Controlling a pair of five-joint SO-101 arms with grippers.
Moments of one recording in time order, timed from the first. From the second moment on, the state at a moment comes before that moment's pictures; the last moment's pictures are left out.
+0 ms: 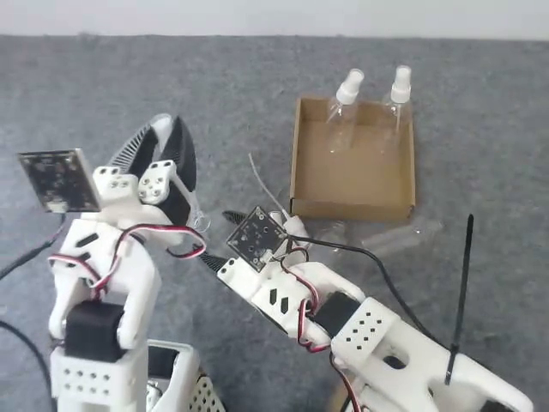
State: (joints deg) left arm 1.7 -69.0 43.6 49.8 19.6; right arm -53.8 -44.0 69.7 5.5 3.8
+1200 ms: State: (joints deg) left arm 4.0 -69.1 41.9 55.8 11.2; right arm -48.1 -43.5 74.1 -10.0 -5.1
